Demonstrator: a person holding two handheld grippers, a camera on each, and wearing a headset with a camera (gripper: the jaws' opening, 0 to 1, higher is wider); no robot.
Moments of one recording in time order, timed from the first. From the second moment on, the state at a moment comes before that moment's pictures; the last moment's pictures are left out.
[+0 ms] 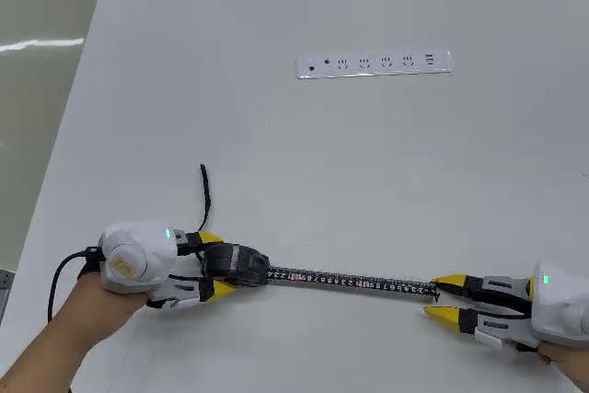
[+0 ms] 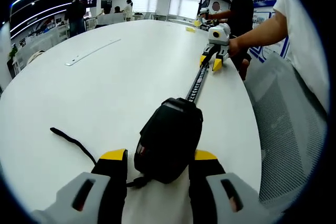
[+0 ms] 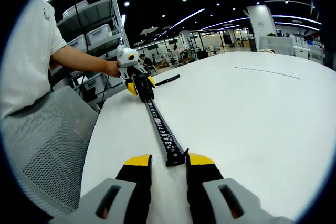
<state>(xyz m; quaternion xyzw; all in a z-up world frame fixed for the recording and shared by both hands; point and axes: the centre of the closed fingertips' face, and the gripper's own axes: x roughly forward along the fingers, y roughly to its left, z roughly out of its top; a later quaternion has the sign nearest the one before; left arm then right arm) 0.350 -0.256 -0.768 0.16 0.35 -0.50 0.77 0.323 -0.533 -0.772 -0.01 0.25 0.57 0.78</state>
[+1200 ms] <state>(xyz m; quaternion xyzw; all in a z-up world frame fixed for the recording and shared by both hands) 0.344 -0.252 -0.753 0.10 0.34 -0.44 0.82 0.326 -0.531 -0.759 0.03 0.26 0.51 0.82</state>
